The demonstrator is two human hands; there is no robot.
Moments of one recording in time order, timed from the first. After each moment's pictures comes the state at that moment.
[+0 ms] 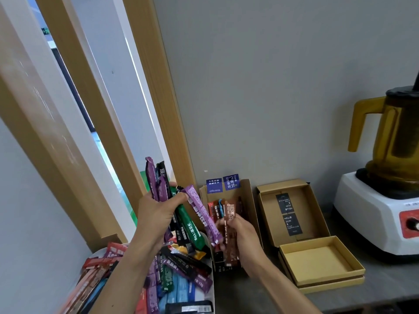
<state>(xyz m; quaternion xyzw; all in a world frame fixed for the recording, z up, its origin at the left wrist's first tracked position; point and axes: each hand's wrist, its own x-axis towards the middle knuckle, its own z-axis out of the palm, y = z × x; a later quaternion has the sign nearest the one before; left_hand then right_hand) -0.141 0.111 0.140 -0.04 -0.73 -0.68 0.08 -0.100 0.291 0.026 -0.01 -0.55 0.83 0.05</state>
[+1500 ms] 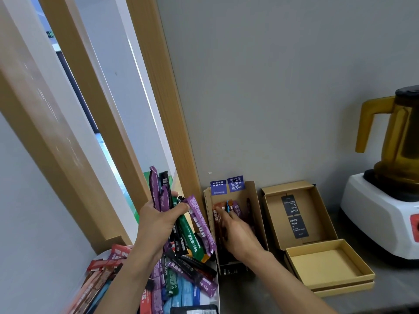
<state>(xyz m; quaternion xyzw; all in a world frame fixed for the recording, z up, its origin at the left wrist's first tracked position) -0.141 0.098 0.129 -0.03 -0.74 -0.67 0.07 -0.163 0.295 -0.003 0.02 -0.95 0.31 0.09</state>
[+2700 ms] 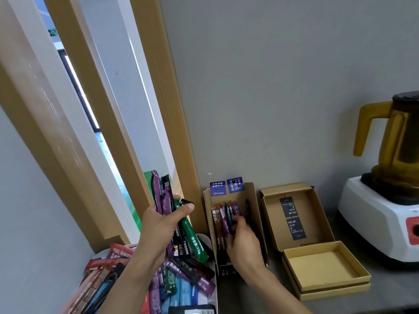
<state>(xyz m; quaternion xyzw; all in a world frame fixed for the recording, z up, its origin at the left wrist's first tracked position) -0.134 0.102 0.126 -0.02 -0.74 -0.67 0.05 -0.129 0.283 -0.012 -0.13 -0.88 0.42 0.19</state>
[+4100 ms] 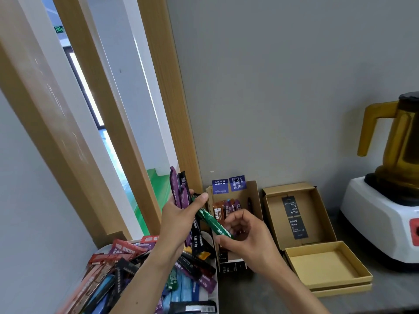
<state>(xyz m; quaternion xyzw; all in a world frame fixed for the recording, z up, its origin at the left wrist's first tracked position) -0.142 0.133 0.113 -0.03 -0.73 -0.68 0.05 -0.077 0.299 0.050 0.04 -0.75 0.64 0.16</state>
